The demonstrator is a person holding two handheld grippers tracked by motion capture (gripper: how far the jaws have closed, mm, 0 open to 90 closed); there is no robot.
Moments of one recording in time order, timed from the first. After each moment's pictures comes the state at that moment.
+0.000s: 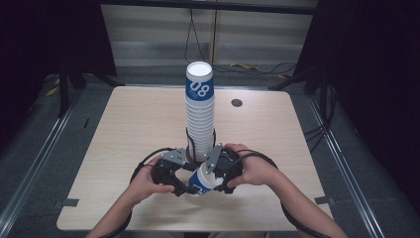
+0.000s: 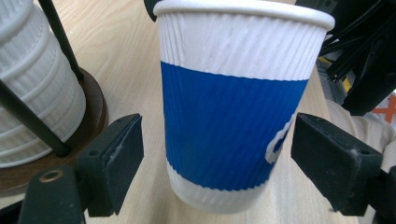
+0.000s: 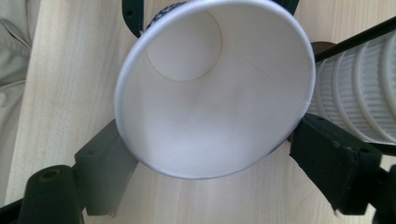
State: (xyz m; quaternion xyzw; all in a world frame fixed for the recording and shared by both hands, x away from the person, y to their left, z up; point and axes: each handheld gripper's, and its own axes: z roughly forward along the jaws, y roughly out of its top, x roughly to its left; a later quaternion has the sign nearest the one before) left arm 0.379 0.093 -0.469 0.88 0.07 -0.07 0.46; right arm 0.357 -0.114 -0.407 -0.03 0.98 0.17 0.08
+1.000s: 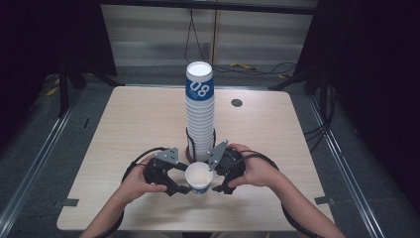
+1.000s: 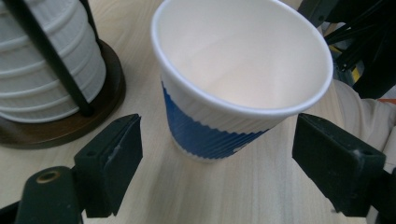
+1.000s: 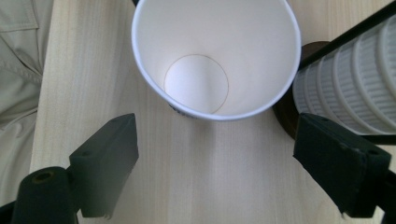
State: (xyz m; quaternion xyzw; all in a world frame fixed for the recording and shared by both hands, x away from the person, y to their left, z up) left arm 0.381 0.114 -0.467 0.90 0.08 -0.06 0.43; right arm 0.357 -0.123 -0.409 0.02 0.98 0.21 0.06
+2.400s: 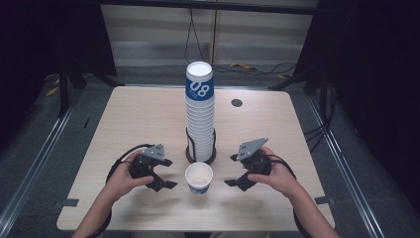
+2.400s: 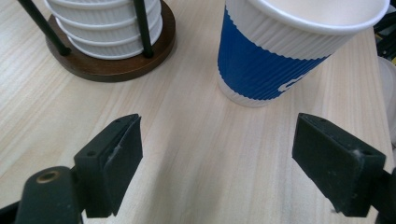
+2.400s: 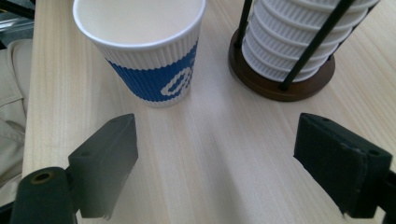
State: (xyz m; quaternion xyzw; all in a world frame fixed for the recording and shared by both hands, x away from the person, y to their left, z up) left arm 0.391 0.152 -0.466 0.91 0.12 -0.02 0.39; right arm 0.357 -0.195 -0.429 0.17 0.92 0.35 0.07
